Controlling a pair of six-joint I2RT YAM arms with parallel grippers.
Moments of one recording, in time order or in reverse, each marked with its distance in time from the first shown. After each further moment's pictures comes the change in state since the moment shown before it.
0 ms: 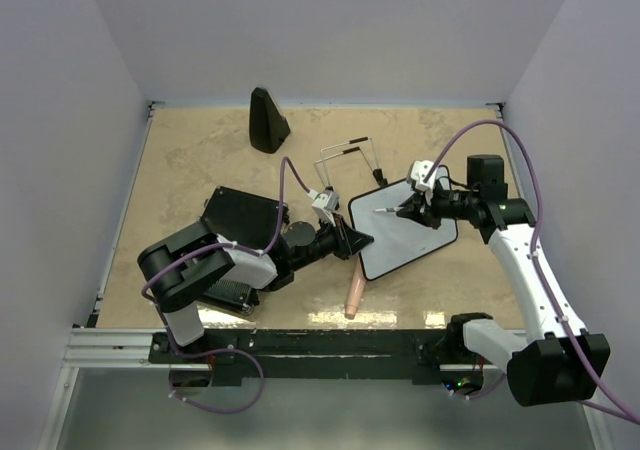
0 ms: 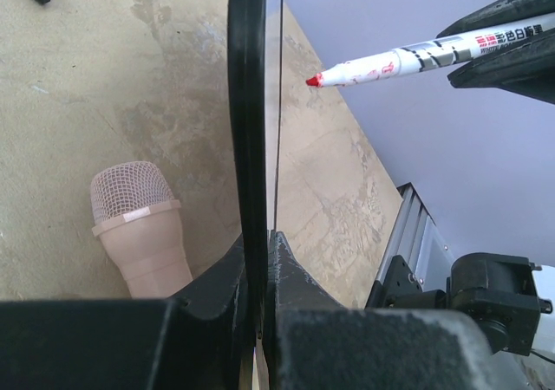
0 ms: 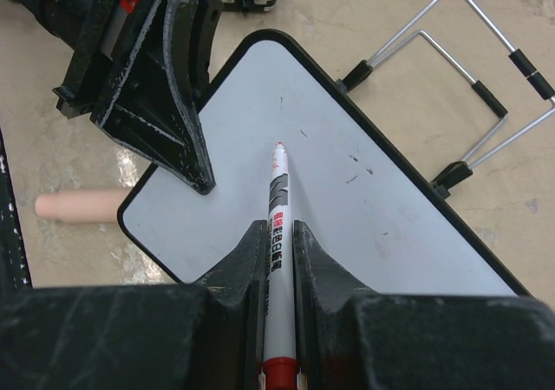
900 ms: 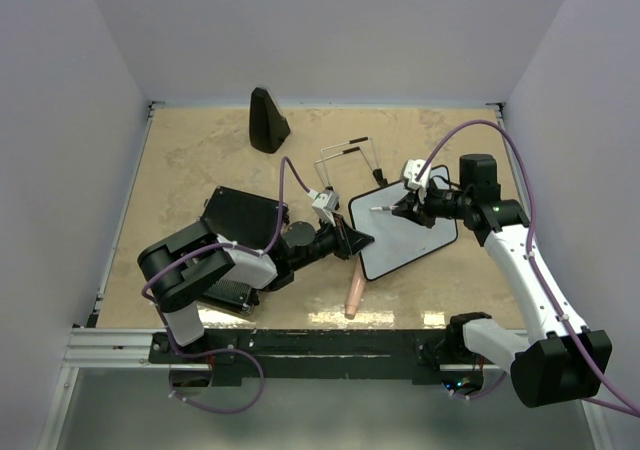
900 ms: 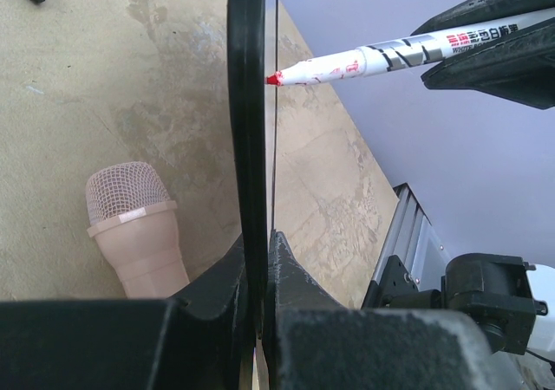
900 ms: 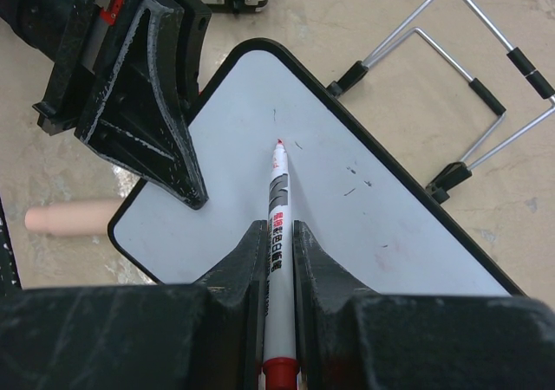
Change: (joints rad) left arm 0.000 0.001 0.001 0.006 0.006 -0.007; right arm 0.075 0.000 -0.031 0.104 0.075 0.098
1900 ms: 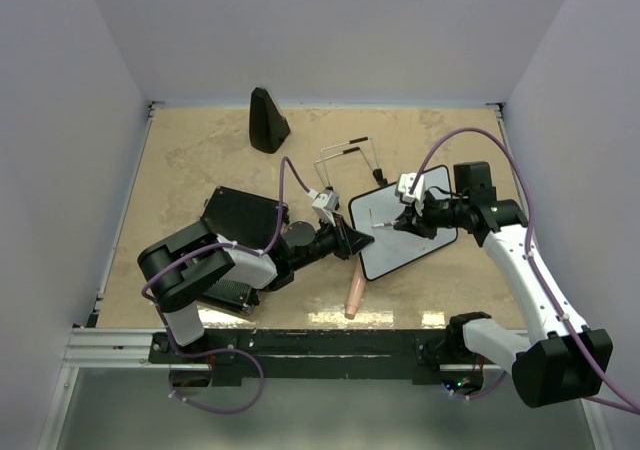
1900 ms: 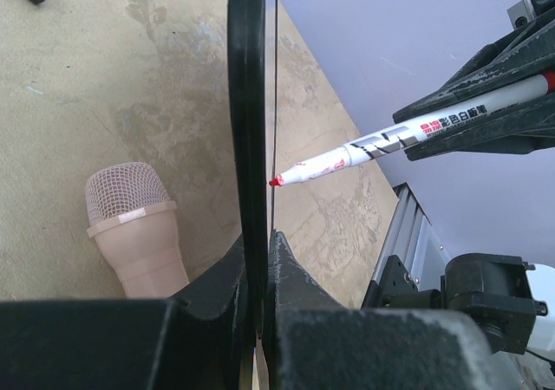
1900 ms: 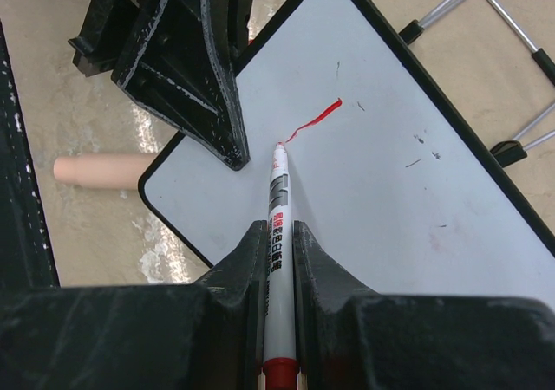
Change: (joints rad) left arm 0.001 0.000 0.000 0.000 0.001 0.000; right arm 0.019 0.001 0.000 -0.174 0.025 -0.138
